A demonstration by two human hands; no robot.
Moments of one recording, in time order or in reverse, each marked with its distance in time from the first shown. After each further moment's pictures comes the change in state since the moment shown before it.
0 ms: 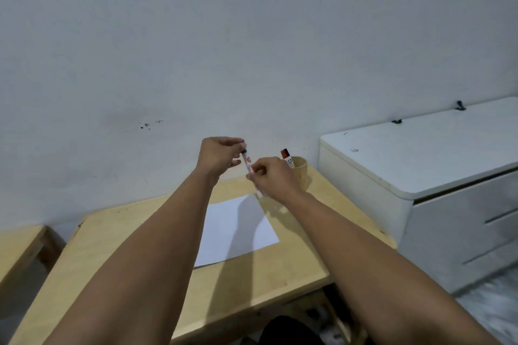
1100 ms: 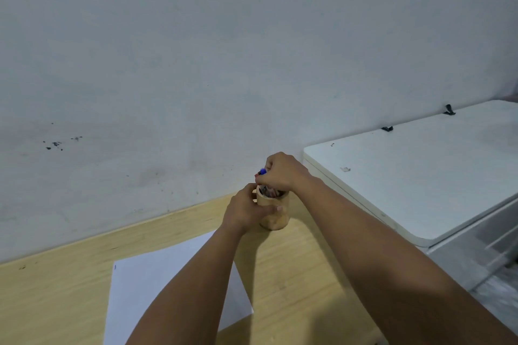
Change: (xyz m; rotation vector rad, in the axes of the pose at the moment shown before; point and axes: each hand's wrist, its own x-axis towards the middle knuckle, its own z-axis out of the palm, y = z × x) left_hand 0.100 -0.120 0.143 0.357 -0.293 -0.041; right_hand 0.143 0.091 -0.056 -0.371 -0.166 0.290
